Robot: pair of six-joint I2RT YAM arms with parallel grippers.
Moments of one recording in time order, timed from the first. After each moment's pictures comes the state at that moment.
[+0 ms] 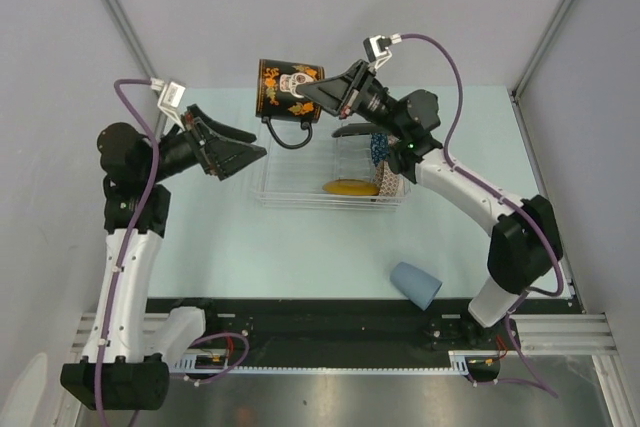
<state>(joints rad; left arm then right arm) 0.02 0.94 1.10 0.00 1.10 -0.72 0.60 1.65 1.39 0.90 -0.58 1.35</state>
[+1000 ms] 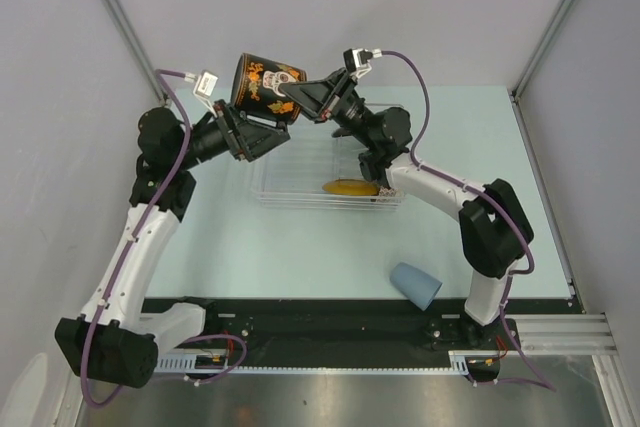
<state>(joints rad) -0.17 1.08 1.09 0.05 0.89 -0.70 0.70 1.81 1.41 1.18 -0.41 1.51</state>
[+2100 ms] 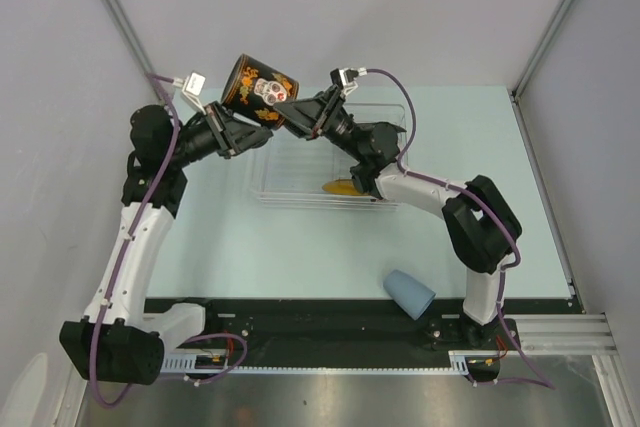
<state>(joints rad) -0.07 1.08 1.11 -0.09 0.87 -0.77 0.74 1.89 1.36 1.29 -0.38 1.54</state>
